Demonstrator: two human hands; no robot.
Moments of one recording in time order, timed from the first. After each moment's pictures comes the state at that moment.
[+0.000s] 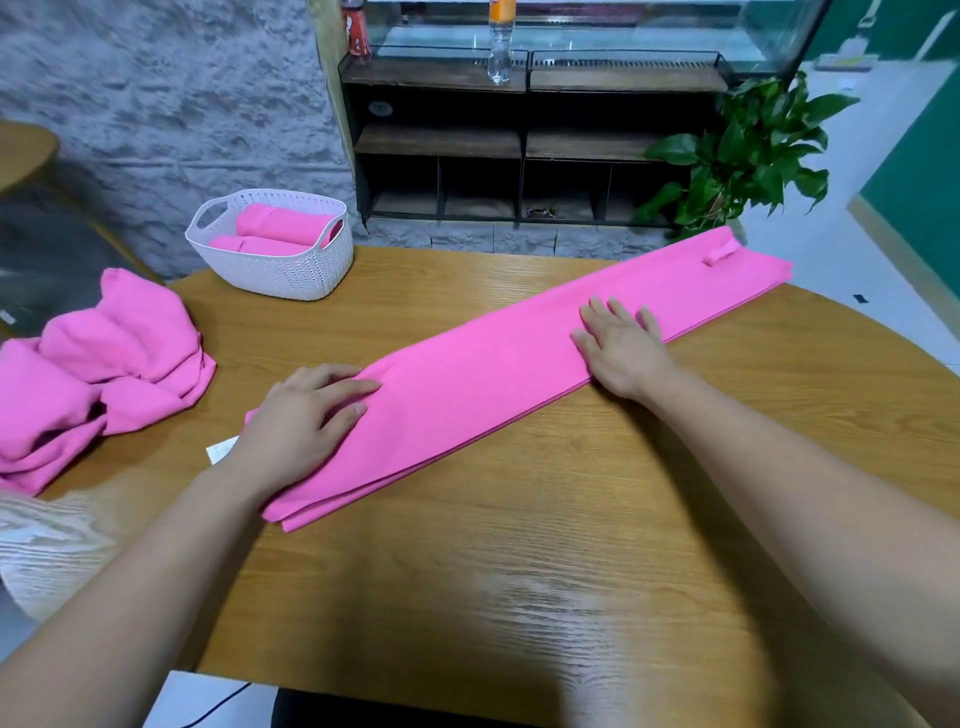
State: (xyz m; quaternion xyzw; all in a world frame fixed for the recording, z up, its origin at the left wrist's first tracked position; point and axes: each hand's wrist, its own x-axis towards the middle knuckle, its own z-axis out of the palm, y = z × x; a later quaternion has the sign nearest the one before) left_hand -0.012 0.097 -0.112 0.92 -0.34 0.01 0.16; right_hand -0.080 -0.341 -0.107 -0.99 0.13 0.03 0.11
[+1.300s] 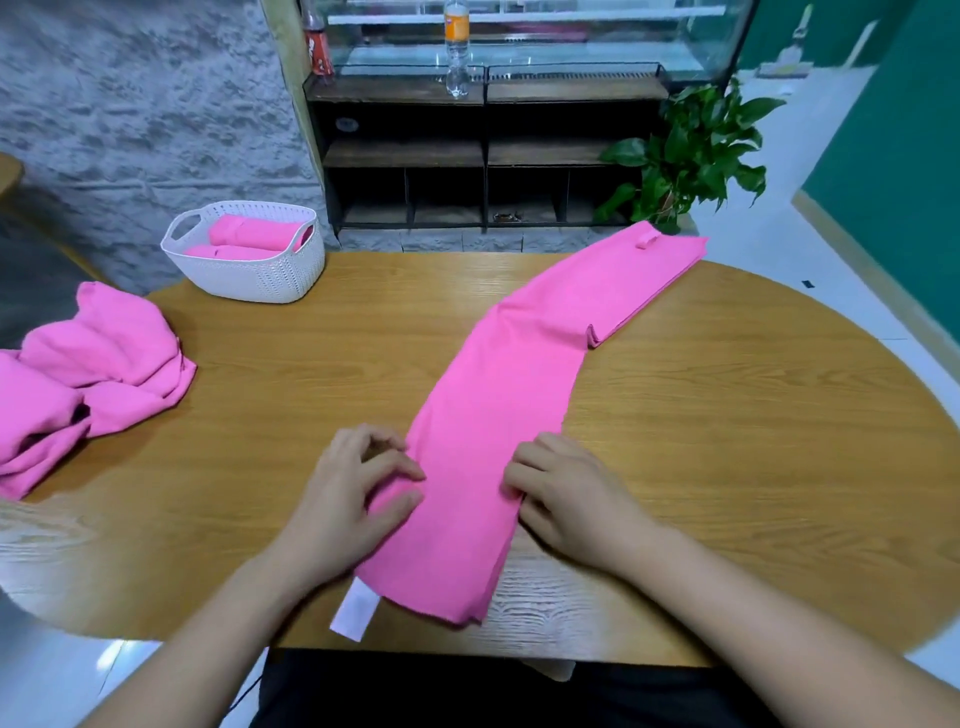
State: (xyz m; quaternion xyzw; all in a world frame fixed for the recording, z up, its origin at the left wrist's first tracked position) left_hand -0.146 0.058 -0.112 0.86 -0.40 0.00 0.31; right_hand -0.269 -0.227 -0.110 -0.97 -0.16 -0.11 0.15
